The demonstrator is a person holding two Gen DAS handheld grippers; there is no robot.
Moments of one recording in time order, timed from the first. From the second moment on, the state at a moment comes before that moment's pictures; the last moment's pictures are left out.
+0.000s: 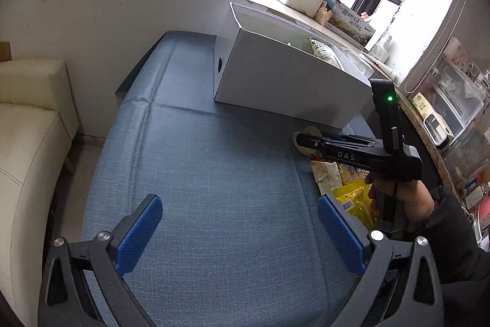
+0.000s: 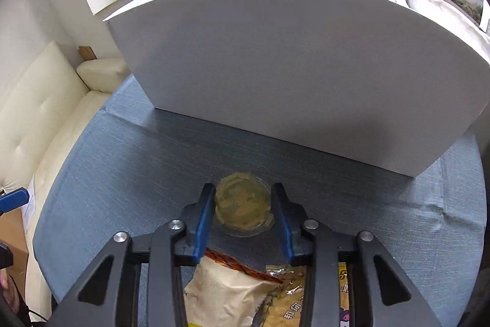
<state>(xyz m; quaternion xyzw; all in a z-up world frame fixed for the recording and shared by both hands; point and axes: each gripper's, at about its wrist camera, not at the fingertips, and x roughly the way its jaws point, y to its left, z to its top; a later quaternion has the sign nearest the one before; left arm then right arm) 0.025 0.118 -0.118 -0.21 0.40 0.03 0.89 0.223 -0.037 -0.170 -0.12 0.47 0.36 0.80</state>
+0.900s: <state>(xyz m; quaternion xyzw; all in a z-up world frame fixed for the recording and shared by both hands) 0.155 -0.010 -0.141 -0.05 0.48 -0.05 0.87 0.170 -0.237 -0.080 0.03 0.39 0.31 0.87</state>
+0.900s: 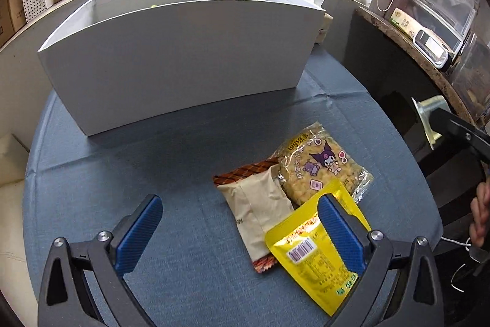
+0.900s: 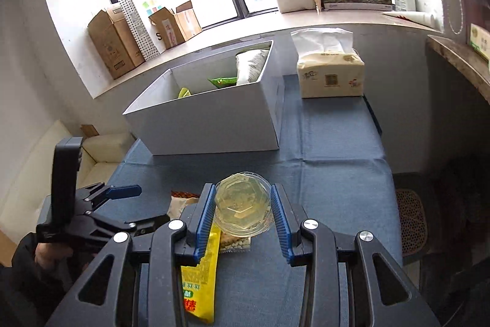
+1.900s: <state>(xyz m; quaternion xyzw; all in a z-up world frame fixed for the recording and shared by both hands) 0.155 0.067 -0.040 -0.05 0.35 0.02 0.93 0.187 -0.181 -0.062 0.03 0.37 0.38 0.85</state>
